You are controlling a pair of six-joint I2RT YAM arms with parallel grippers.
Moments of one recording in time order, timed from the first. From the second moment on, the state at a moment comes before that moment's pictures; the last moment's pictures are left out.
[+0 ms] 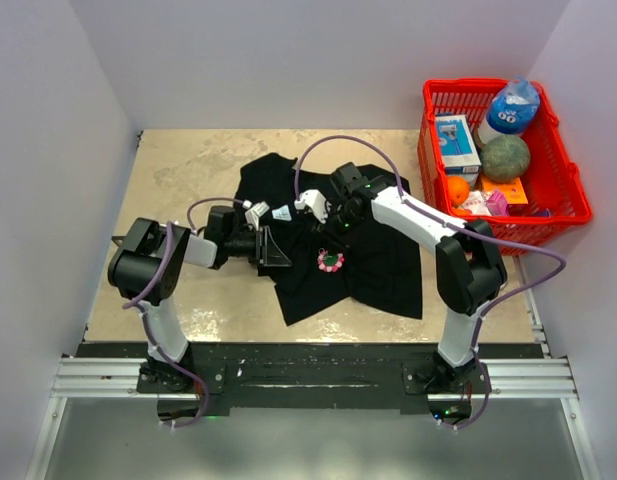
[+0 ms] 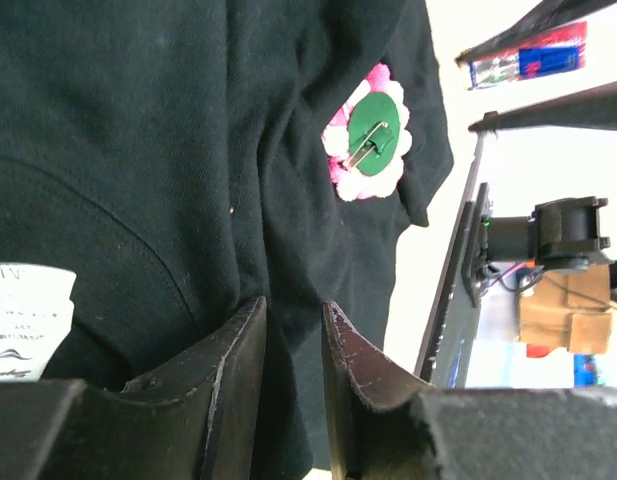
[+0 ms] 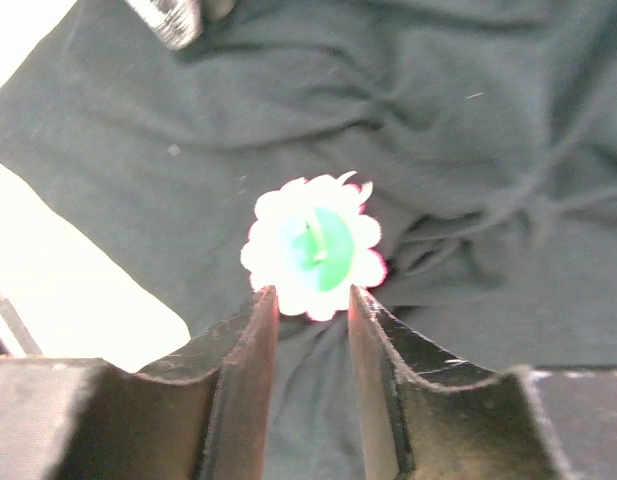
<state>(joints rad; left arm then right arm) -0.24 1.88 0.68 0.50 0.99 -0.47 0.57 1.86 1.46 -0.78 -0.37 -0.57</state>
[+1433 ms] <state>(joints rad) -0.33 1.49 0.84 0.07 0.91 -0.13 0.60 1.76 1.53 -0.86 -0.33 -0.57</state>
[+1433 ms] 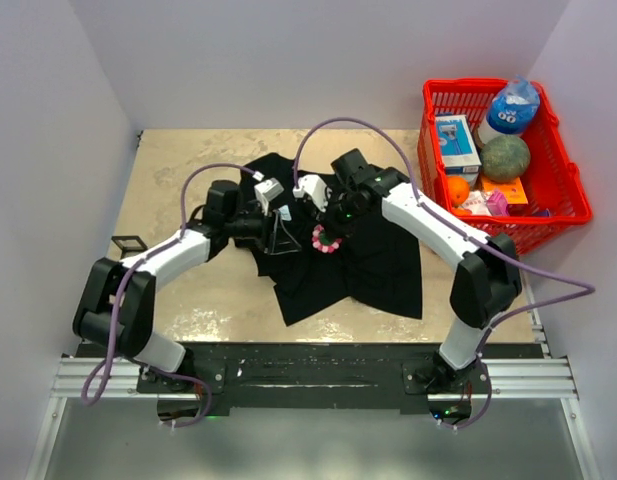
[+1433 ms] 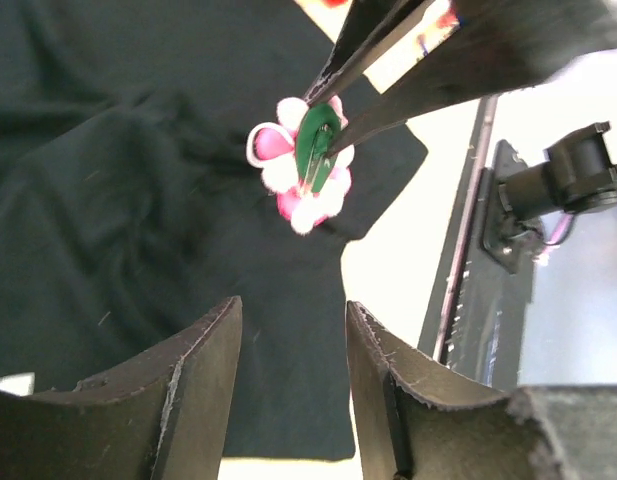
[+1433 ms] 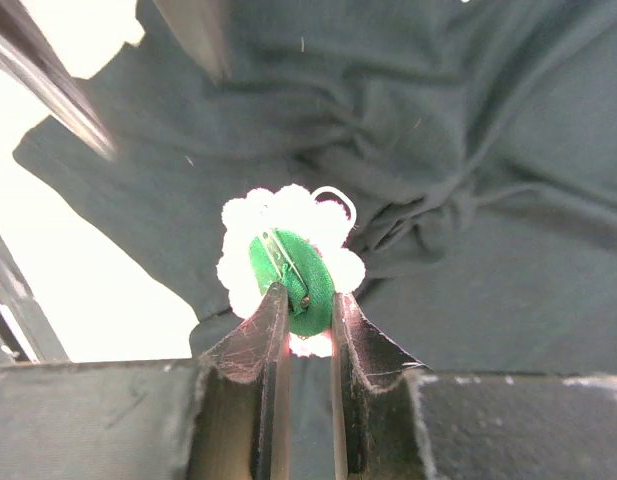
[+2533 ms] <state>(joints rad) -0.38 1.62 1.08 0.05 1.01 -0.11 0.60 1.65 1.61 -0.78 -0.24 -0.46</state>
